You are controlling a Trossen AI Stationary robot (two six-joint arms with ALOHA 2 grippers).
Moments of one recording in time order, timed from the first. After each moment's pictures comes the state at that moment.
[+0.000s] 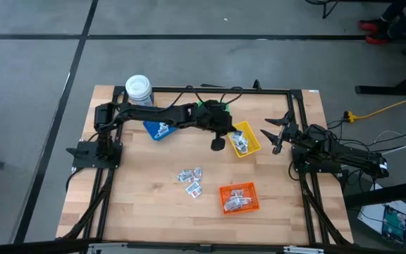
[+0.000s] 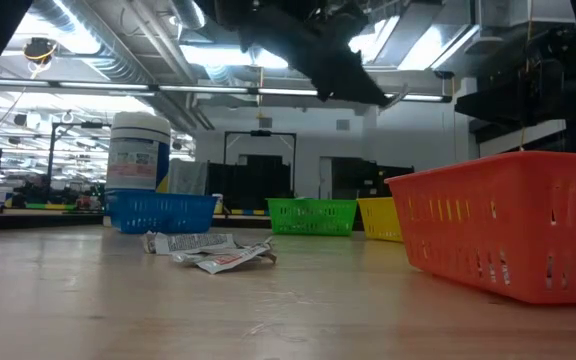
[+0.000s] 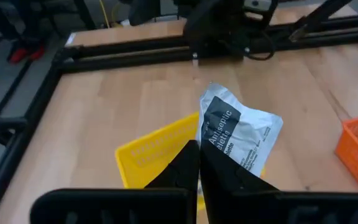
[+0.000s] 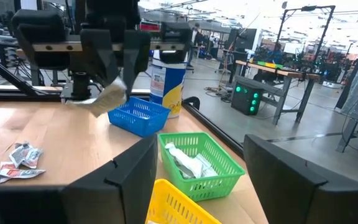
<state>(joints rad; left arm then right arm) 0.16 1.91 1.50 -0.11 0.09 0.19 -0.24 0.01 0.01 0.05 0.16 -0.16</state>
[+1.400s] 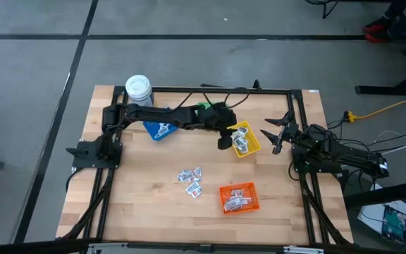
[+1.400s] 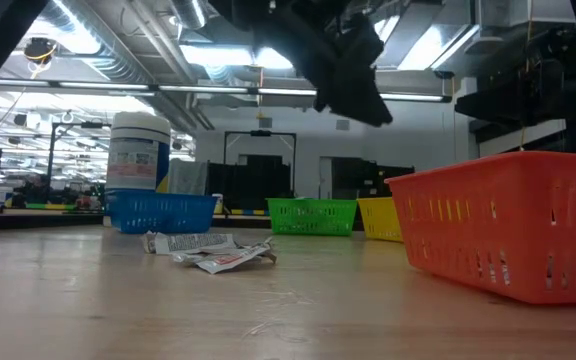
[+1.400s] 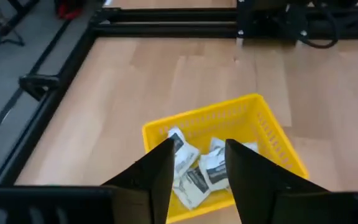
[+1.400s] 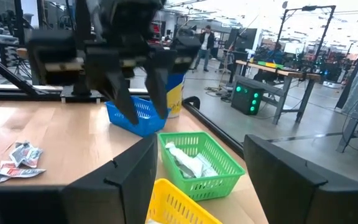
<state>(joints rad) 0.15 2.00 1.61 -0.21 -0.09 0.07 -0.24 0.01 0.01 0.05 0.16 -0.16</state>
